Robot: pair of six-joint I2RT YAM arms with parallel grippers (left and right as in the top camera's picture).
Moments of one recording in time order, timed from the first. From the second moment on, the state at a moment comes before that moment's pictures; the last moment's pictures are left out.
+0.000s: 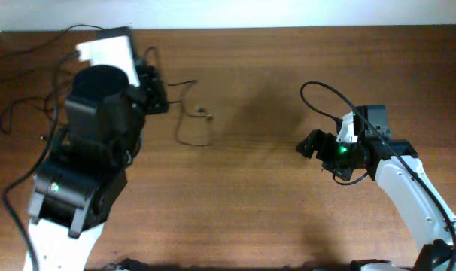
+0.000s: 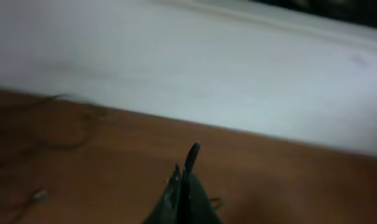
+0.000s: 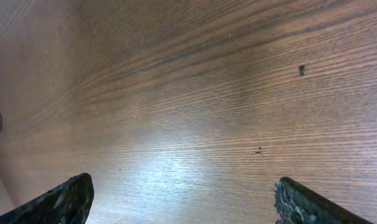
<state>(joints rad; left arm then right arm) -0.34 1.17 1.57 -0.77 -0.33 -0.32 0.03 1.43 0.87 -0.65 -0.47 0.52</state>
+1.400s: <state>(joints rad) 0.37 1.33 1.54 -0.91 0.68 0.11 0.03 1.43 0.87 -0.65 -0.44 0.52</state>
